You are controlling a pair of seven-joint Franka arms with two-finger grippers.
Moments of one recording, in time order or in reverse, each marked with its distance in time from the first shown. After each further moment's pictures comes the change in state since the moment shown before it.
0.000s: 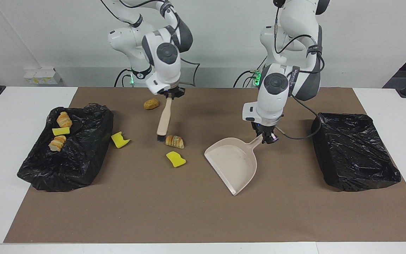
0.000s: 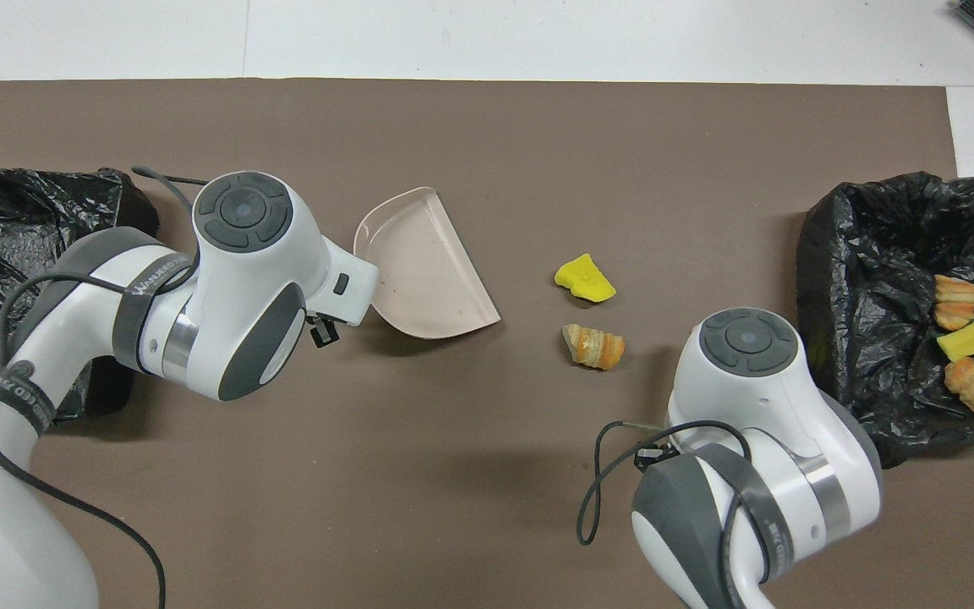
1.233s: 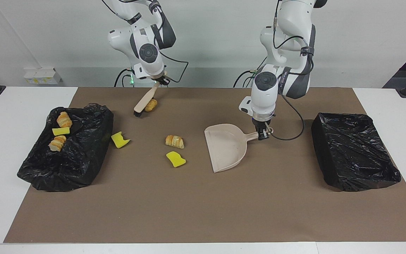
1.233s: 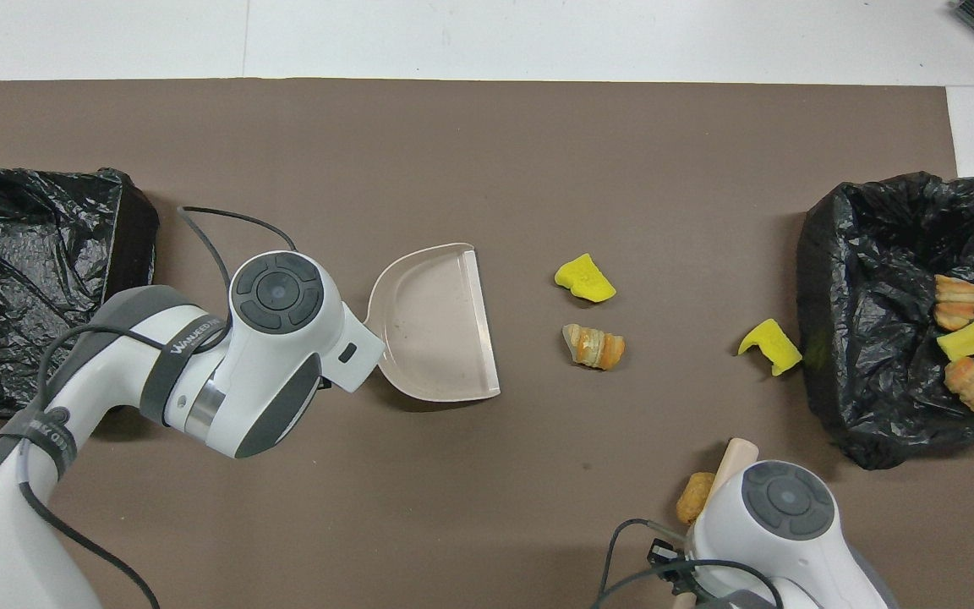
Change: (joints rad) left arm -0.032 -0.075 -0.011 -0.187 0.079 0.087 0.186; right arm 0.017 -0.308 0.012 -0.438 0.139 0.180 0.164
